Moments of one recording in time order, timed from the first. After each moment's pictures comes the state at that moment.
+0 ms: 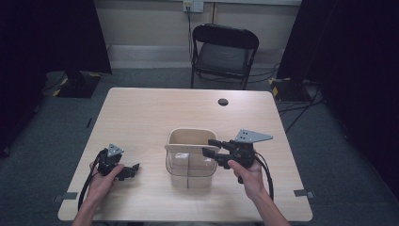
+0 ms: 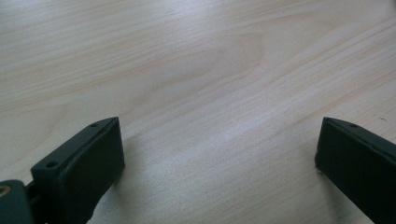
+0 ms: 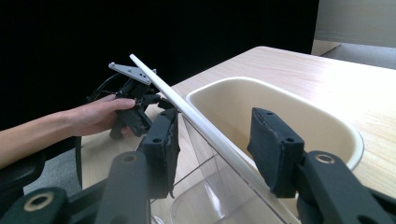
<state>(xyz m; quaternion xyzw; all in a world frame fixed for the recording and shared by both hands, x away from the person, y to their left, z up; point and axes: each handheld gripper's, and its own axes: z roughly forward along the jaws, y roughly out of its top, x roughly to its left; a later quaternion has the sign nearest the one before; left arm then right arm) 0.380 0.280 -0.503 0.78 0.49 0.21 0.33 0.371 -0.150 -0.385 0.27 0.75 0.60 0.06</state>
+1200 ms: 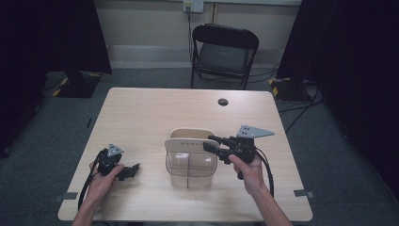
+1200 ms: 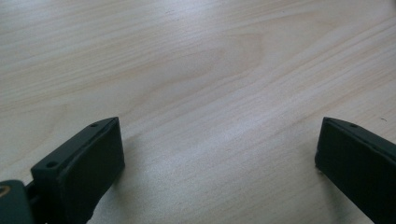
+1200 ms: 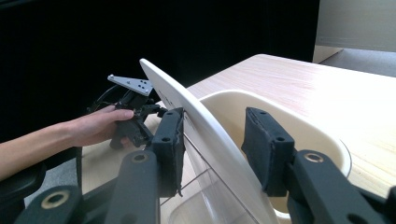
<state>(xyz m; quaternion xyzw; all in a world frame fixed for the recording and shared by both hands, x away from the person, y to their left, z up) 0.380 0.281 -0.503 0.78 0.49 0.21 0.33 0.382 -0.153 -0.381 0.27 0.74 0.62 0.06</state>
